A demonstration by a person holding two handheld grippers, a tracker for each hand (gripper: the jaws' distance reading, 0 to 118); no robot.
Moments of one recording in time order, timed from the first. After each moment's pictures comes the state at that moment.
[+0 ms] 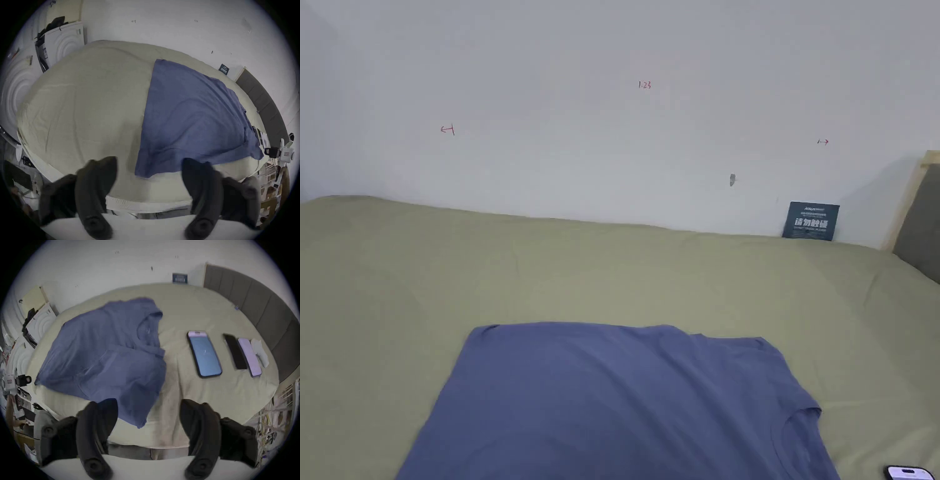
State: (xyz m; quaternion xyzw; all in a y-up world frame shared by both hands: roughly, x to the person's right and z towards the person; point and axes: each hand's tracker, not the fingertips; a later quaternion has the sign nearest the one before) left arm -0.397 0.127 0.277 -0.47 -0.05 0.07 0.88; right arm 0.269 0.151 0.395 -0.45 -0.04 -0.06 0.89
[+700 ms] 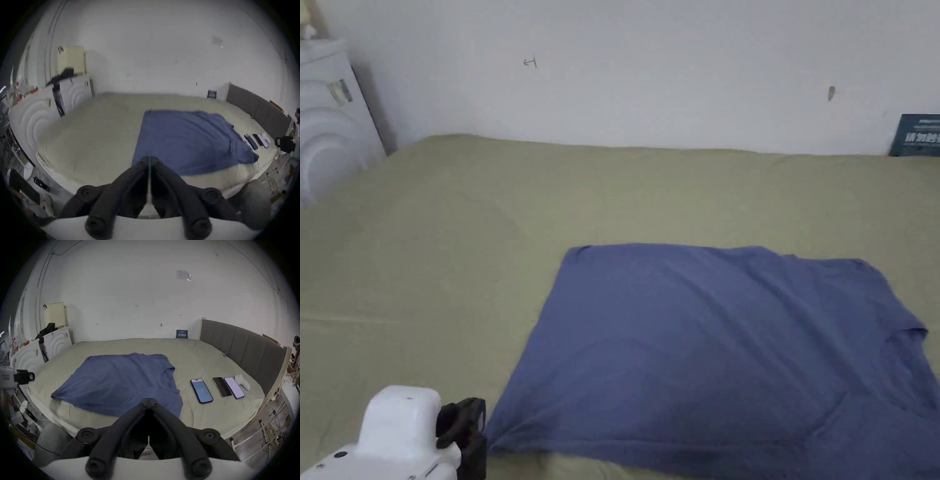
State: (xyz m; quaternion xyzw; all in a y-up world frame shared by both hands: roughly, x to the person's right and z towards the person) left arm -0.356 0.214 0.367 -0.30 -0.03 0.00 0.95; right arm 0.155 0.218 0.502 -0.23 -0.05 -0.02 0.97
